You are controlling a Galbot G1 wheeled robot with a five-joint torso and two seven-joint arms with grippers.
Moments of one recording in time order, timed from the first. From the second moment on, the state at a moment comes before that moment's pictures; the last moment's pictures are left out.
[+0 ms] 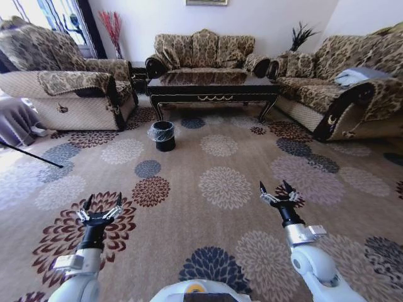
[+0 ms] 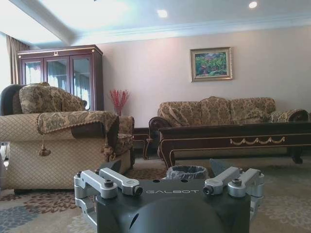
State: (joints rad) left arm 1.78 -1.42 -0.85 -2.26 -0.29 -0.18 0.03; right arm -1.59 1.06 0.69 2.06 0.50 0.24 0.04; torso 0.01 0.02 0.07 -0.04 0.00
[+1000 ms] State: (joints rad) left arm 1.77 -1.42 -0.85 -2.27 -0.27 -0.18 0.03; right arm -1.60 1.10 0.69 2.04 0.48 0.25 0.03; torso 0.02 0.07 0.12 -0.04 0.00
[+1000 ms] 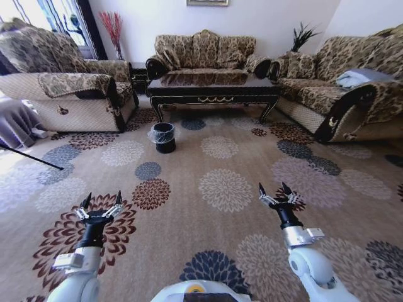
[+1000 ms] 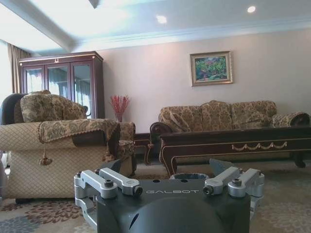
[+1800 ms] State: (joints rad) left arm 1.77 -1.43 -0.86 -2.28 -0.28 -0.18 0.03; right arm -1.60 1.11 0.69 2.04 0.48 0.25 0.03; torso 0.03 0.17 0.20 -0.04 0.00
